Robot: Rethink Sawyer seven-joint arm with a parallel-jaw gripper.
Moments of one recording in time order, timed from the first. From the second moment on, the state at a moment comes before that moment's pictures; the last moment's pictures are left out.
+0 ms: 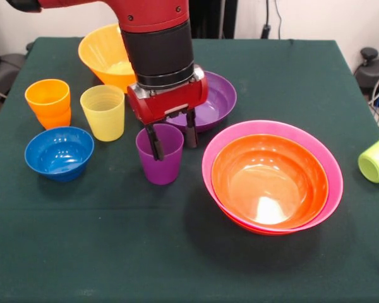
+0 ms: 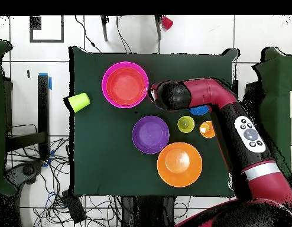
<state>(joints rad) -0.78 -0.45 0.79 1.44 -0.74 0.73 1.45</state>
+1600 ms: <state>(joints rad) -0.81 -0.48 0.79 1.44 -0.71 0.73 1.45</state>
